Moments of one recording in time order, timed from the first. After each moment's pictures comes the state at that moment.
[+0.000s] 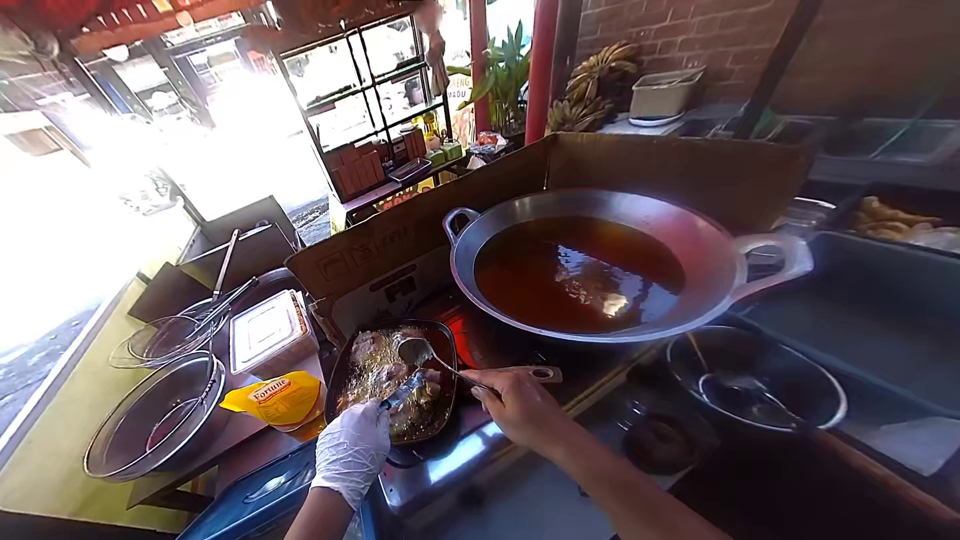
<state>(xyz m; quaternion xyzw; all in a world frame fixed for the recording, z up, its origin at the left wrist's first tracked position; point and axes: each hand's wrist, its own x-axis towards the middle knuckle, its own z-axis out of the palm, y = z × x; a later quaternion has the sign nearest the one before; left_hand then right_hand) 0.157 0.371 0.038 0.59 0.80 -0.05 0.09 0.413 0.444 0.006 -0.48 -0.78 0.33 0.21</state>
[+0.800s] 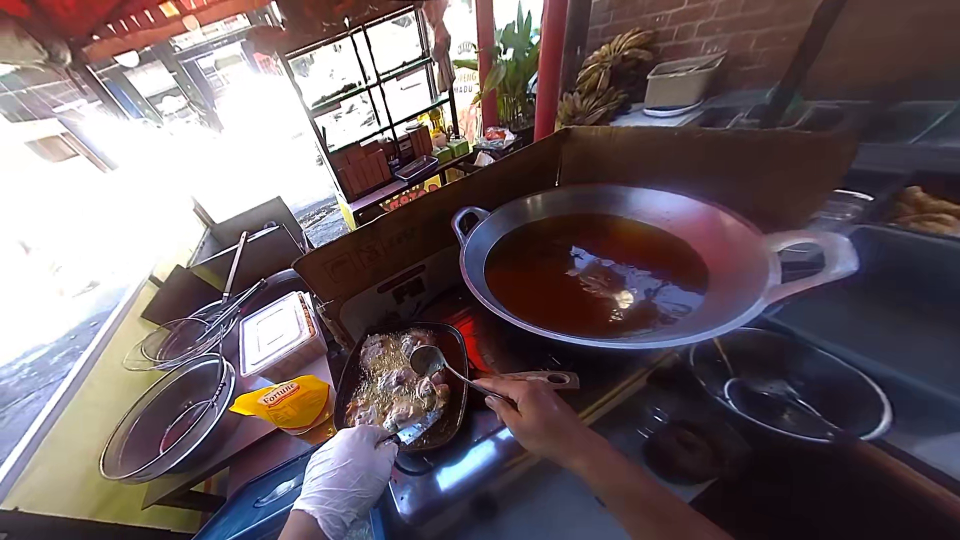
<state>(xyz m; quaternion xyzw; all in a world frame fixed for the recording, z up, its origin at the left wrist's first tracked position) 0.145 0.358 0.072 0.57 0.79 -0.10 0.21 0.416 0.449 0.000 -0.48 -0.78 0.36 0.19</state>
